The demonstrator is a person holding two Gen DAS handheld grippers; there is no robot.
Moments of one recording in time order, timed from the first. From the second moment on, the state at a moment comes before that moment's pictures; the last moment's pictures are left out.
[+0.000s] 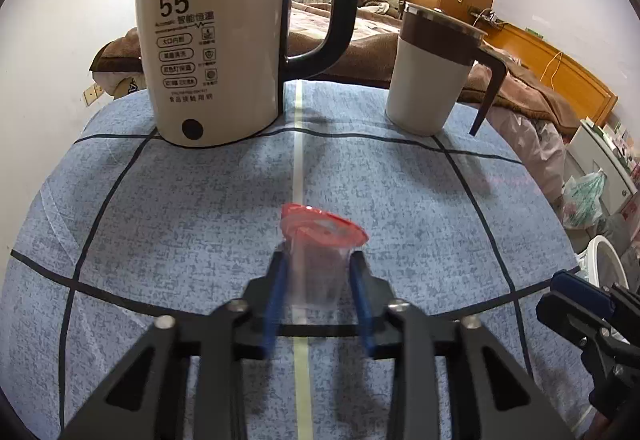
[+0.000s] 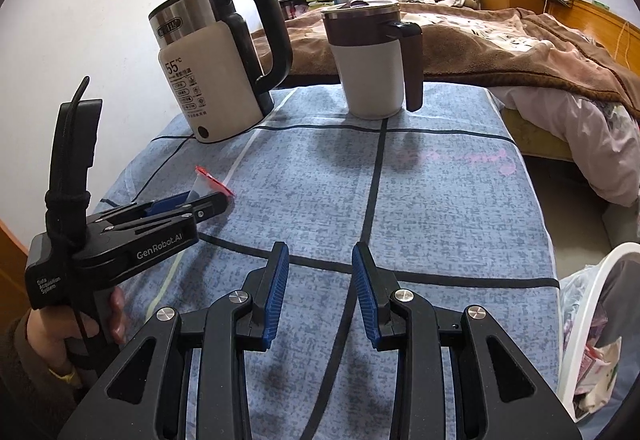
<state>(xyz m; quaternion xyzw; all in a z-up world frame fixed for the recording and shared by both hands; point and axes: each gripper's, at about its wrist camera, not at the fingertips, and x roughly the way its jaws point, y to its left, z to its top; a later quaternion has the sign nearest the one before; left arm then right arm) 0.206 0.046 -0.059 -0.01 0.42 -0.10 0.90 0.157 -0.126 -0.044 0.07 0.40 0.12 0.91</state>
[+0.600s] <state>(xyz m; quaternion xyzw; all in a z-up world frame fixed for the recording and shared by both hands) 0.173 0.023 -0.040 -0.01 0.41 -0.13 0.91 0.150 -0.144 -0.046 0.10 0.40 0.11 0.90</state>
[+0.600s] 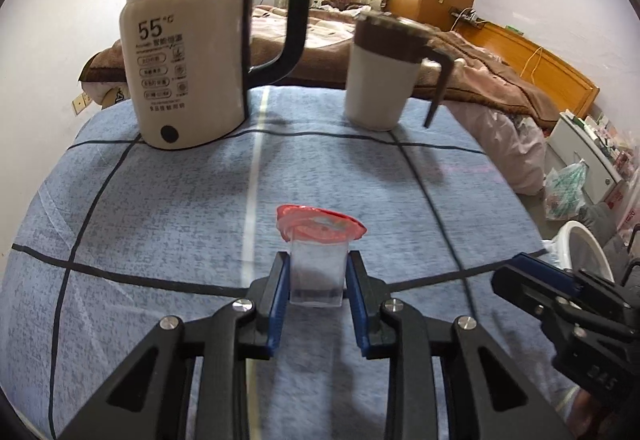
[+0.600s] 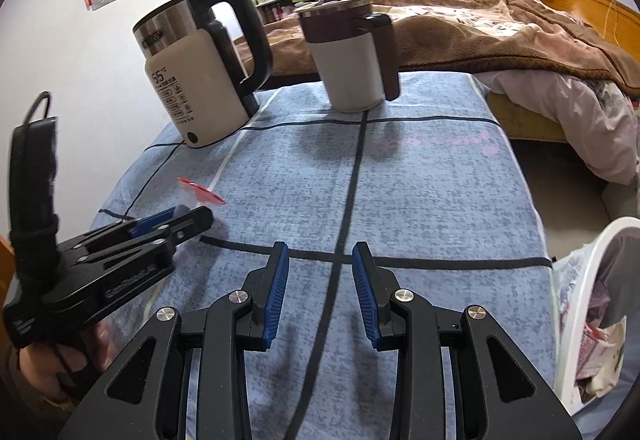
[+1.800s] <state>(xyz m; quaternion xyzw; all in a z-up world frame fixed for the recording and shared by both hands) 0.076 -0.173 0.001 0.03 0.37 -0.27 0.89 0.020 -0.333 -0.017 0.18 0.35 -0.04 0.92</state>
